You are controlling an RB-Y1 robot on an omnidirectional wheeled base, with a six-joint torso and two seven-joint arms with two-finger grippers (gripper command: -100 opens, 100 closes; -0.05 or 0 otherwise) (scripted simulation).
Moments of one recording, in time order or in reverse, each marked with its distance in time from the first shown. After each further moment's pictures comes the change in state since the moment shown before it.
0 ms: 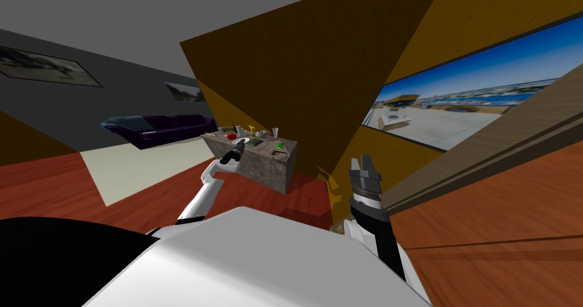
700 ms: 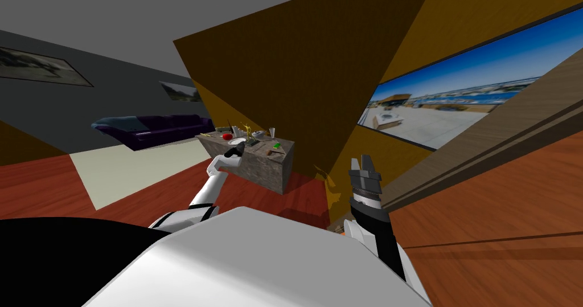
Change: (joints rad) left arm -0.129 0.022 0.025 0.149 0.000 0.190 -0.030; right arm 0.000 0.000 0.000 0.000 0.000 0.000 0.000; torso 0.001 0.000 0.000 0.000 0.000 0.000
